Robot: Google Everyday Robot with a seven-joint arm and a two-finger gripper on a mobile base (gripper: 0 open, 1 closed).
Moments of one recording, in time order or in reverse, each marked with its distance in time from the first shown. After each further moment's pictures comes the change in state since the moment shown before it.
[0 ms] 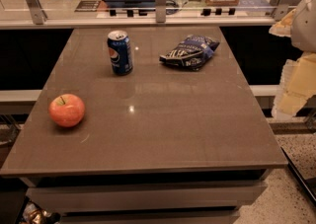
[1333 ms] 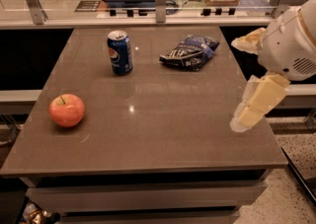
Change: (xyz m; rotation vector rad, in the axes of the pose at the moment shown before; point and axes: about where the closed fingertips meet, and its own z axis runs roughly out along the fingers) arm -0.060 0.028 0.033 -0.057 -0.312 -0.028
